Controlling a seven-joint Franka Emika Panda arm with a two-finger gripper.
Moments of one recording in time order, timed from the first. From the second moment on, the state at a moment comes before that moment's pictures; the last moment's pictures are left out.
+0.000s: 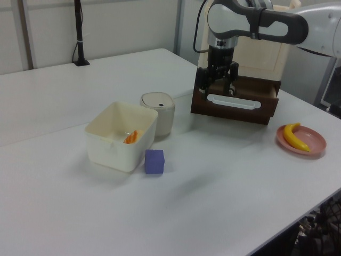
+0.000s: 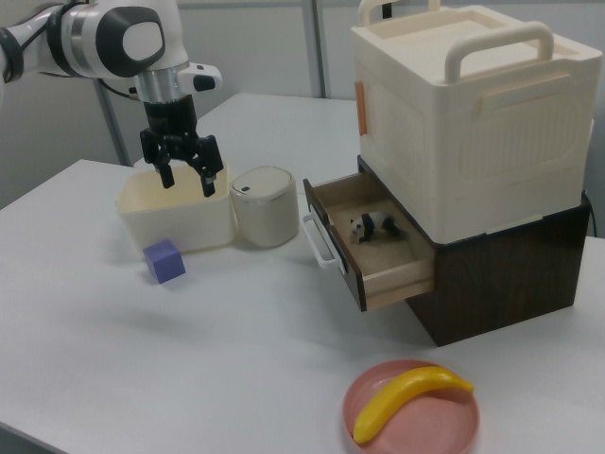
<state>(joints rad) 0.04 0.15 0.01 -1.55 -0.03 1.64 0.07</state>
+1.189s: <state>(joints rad) 0.04 0.16 0.01 -1.55 -0.03 1.64 0.07</state>
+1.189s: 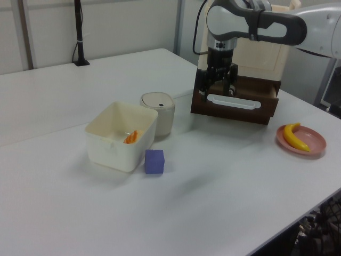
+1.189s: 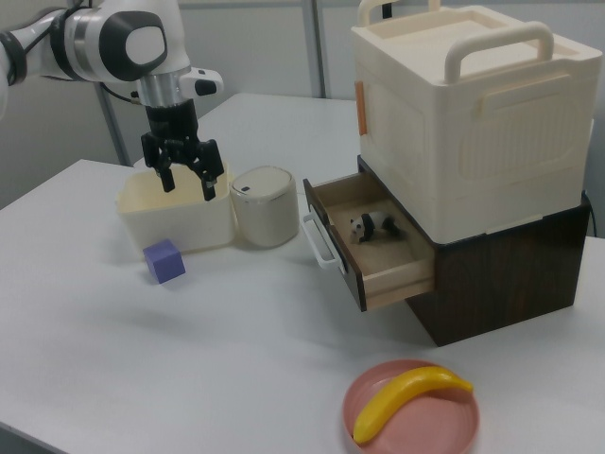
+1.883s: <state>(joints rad) 0.05 0.20 0.01 -1.55 -0.02 1.74 0.11</state>
